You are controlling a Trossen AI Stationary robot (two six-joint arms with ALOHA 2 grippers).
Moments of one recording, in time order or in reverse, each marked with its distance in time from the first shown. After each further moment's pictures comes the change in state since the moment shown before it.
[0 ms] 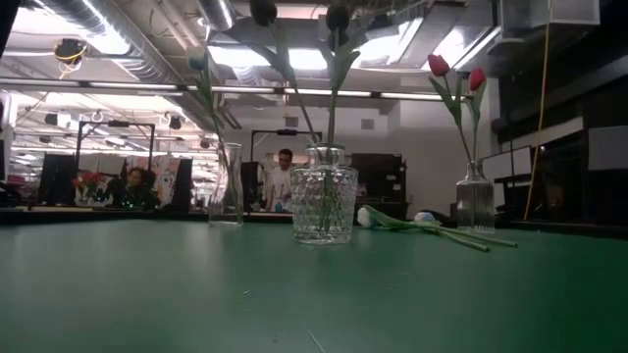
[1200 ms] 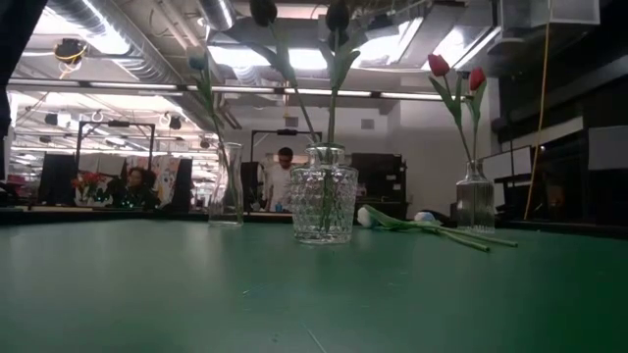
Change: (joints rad) left arm 0.337 0.003 0.000 0.218 0.367 -0.069; right arm 0.324 0.694 -0.074 0.770 0.106 -0.073
